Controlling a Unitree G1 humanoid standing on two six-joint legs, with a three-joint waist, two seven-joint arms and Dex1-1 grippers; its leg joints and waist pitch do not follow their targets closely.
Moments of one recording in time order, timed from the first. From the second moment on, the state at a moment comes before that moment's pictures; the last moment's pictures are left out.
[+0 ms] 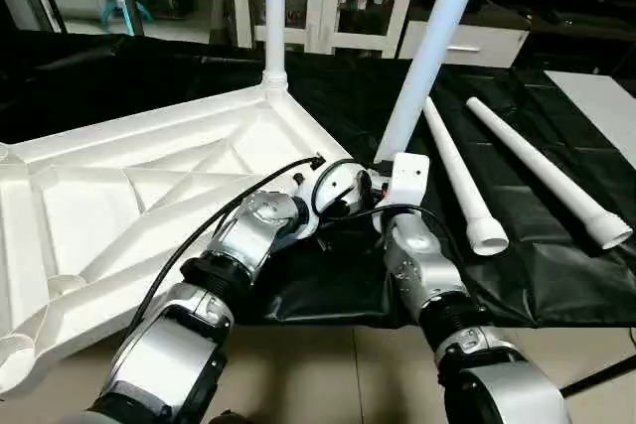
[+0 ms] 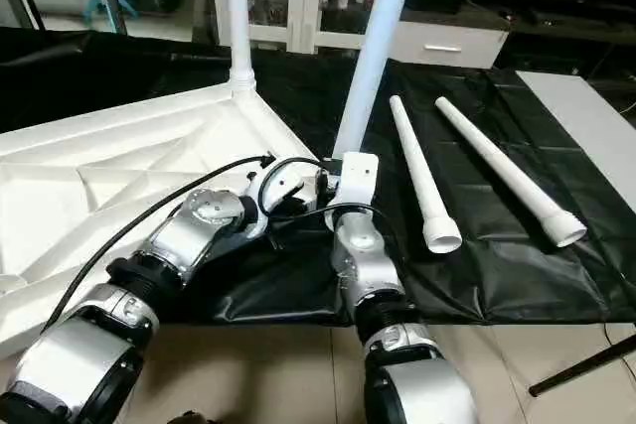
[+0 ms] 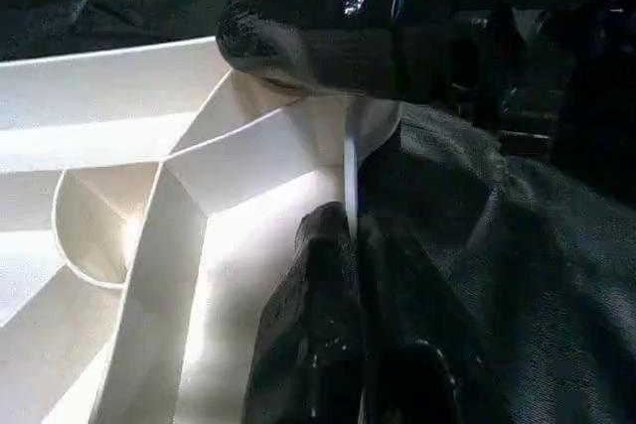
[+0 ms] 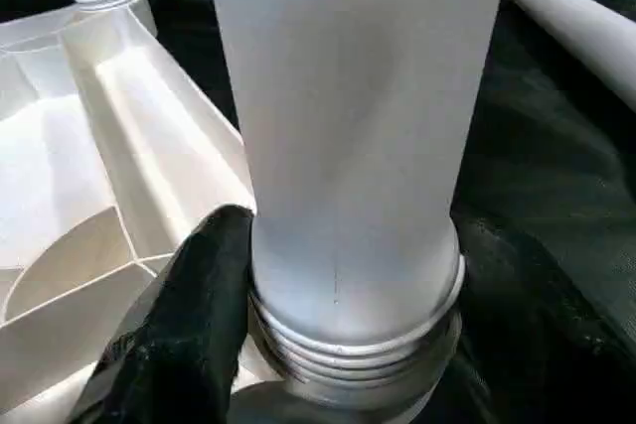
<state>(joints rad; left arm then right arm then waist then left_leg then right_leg) -0.79 0.10 -0.29 0.85 0.16 0.17 -0.63 -0.66 0.08 -0.07 0.91 0.13 -0.08 -0.08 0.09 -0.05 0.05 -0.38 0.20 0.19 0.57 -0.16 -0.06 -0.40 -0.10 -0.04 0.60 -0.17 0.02</state>
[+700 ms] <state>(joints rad) -0.72 0.26 -0.34 0.71 0.11 0.08 -1.02 -0.54 -0.28 0.05 0.62 0.22 0.05 0.69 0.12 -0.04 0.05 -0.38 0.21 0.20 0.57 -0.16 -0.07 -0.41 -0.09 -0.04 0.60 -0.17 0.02</state>
